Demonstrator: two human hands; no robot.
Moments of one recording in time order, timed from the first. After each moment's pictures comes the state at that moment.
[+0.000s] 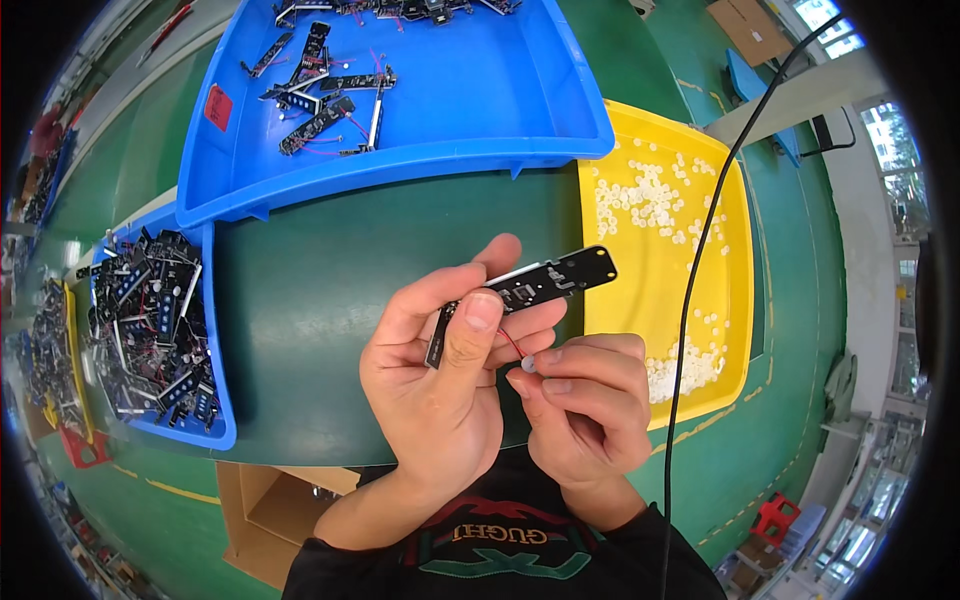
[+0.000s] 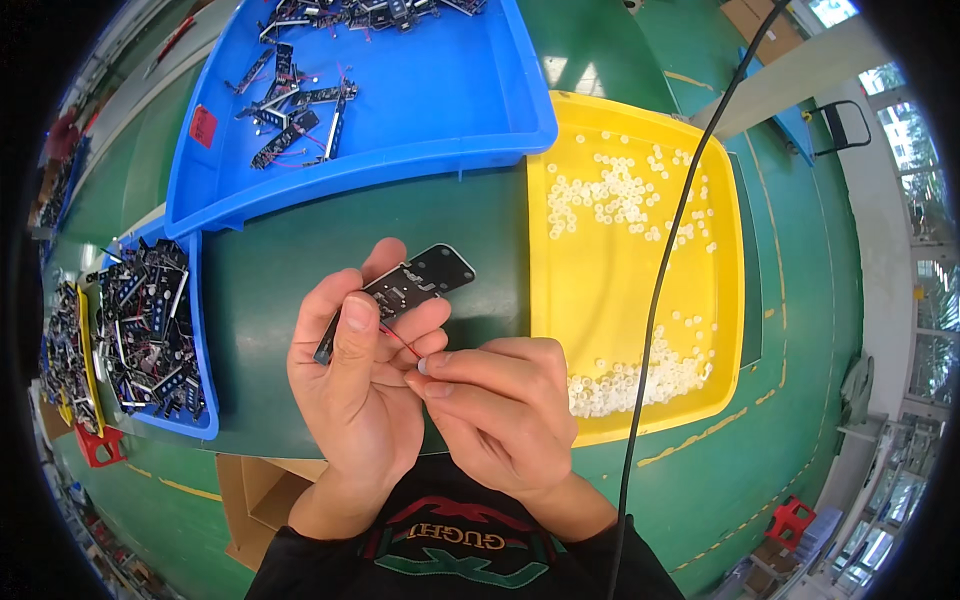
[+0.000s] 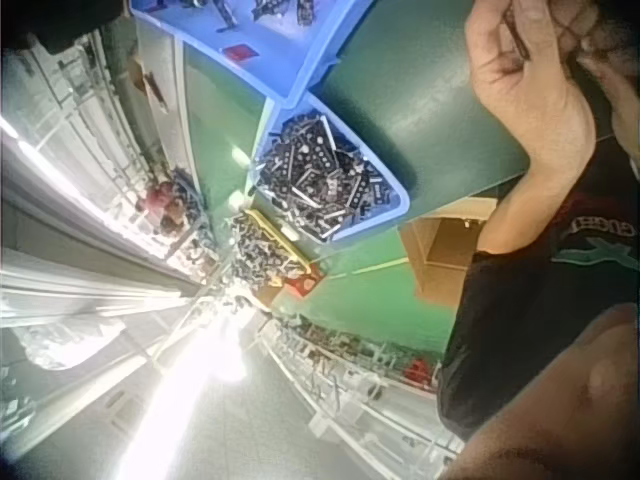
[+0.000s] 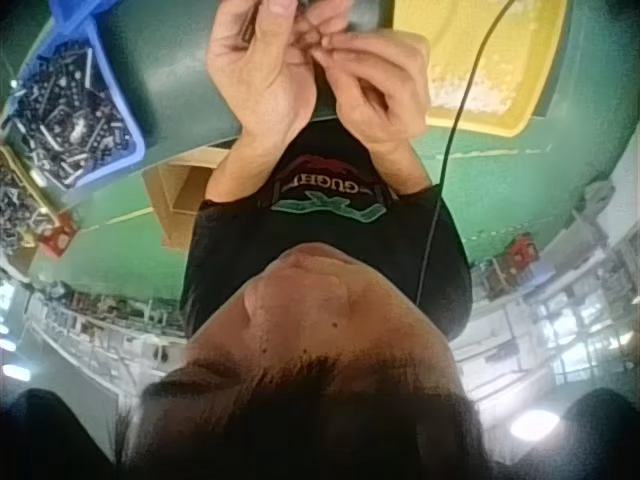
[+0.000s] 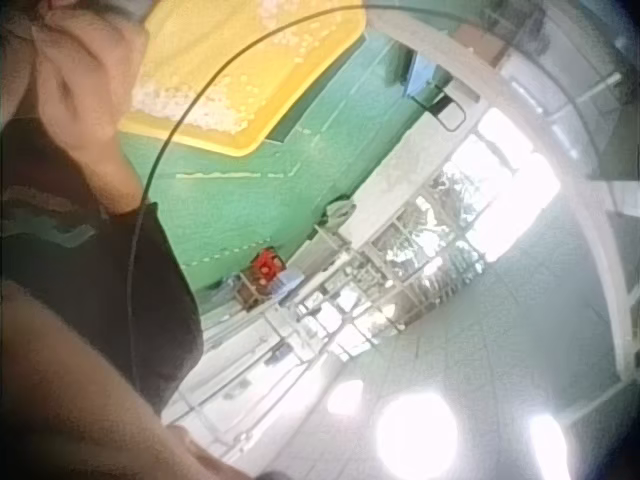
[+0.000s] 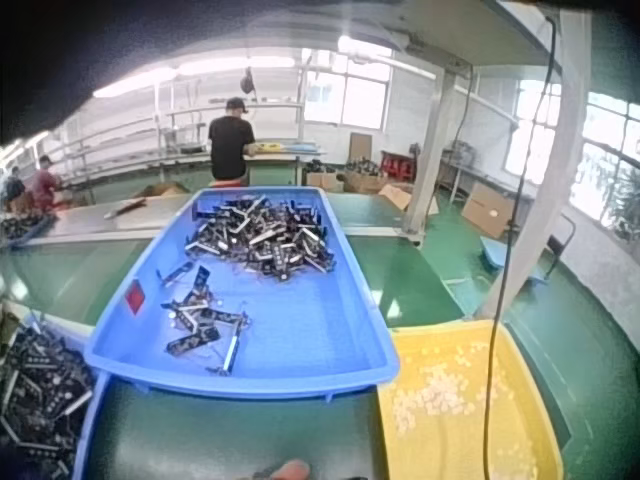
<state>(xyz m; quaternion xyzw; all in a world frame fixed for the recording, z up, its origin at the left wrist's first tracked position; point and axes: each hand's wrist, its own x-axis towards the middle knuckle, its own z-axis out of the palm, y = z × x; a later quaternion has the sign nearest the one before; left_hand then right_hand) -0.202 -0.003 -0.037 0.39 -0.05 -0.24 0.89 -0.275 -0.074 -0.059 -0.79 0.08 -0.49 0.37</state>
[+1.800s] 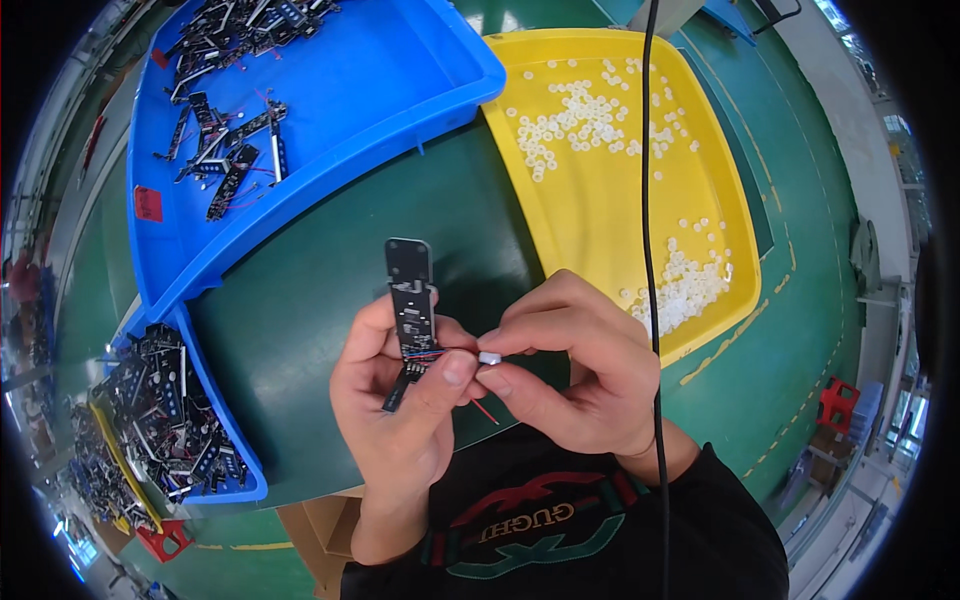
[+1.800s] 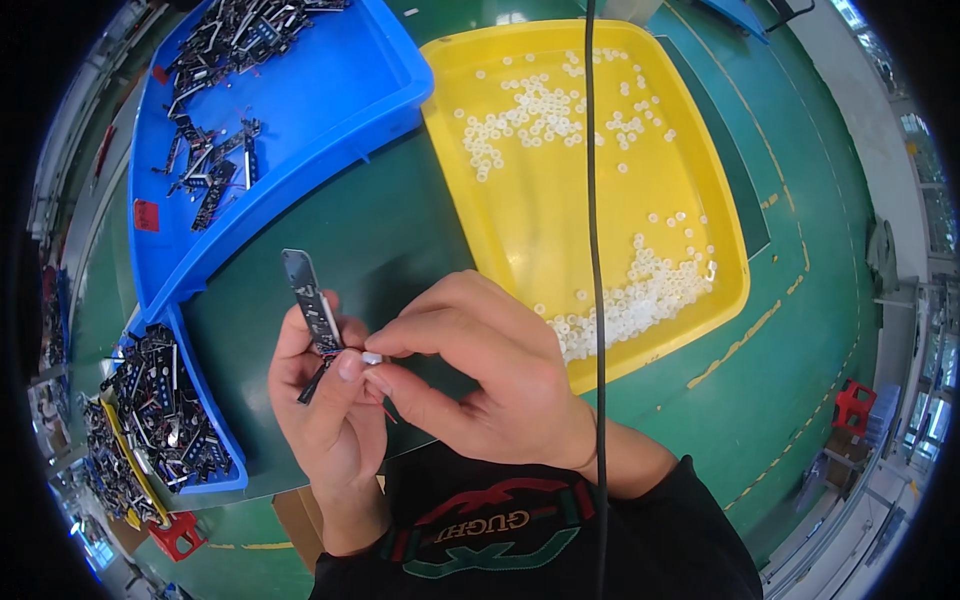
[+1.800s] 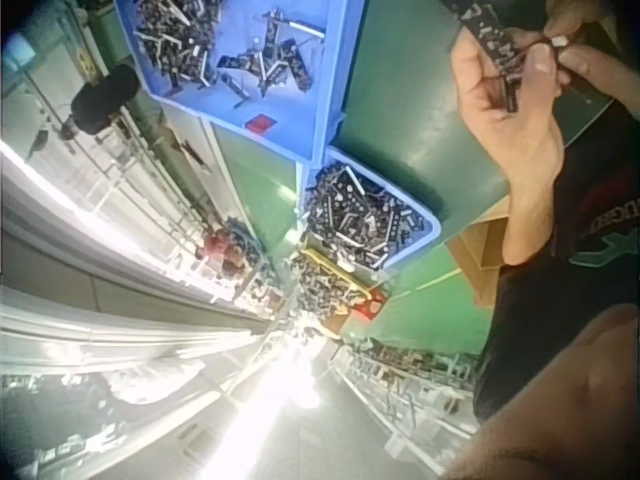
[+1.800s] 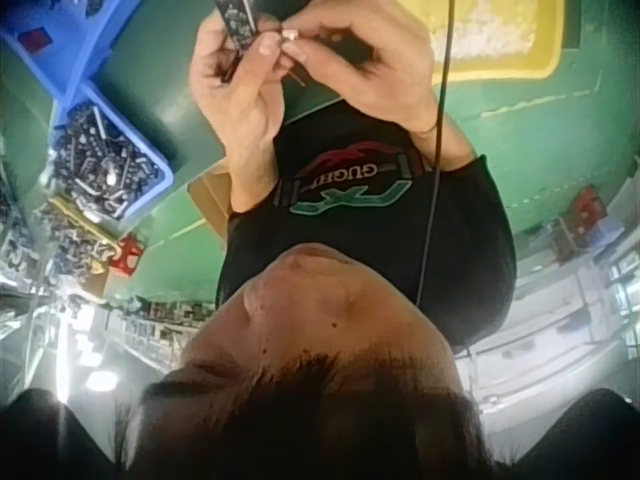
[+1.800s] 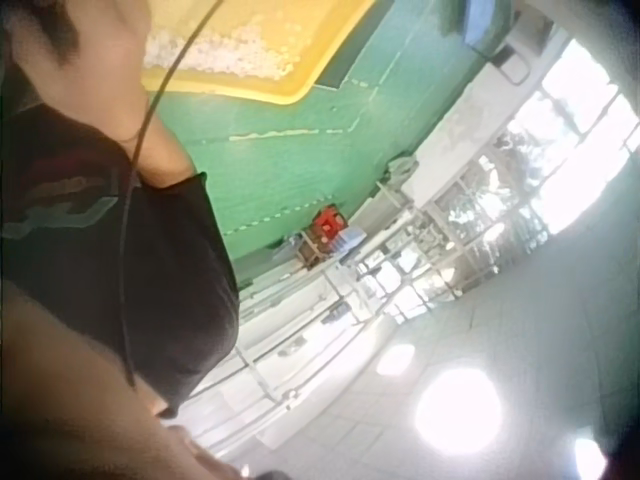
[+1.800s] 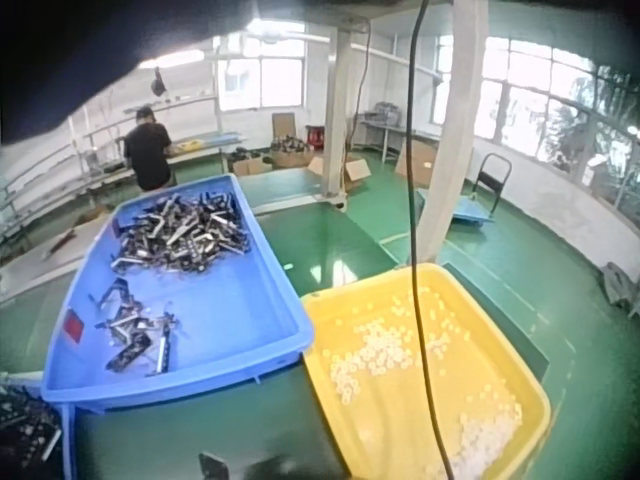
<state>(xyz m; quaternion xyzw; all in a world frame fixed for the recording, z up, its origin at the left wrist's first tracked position) -0.201 0.015 -0.045 0.43 -0.09 -0.37 0.82 -0.297 -0.098 -0.041 -0.77 0.11 -0.36 0.52</state>
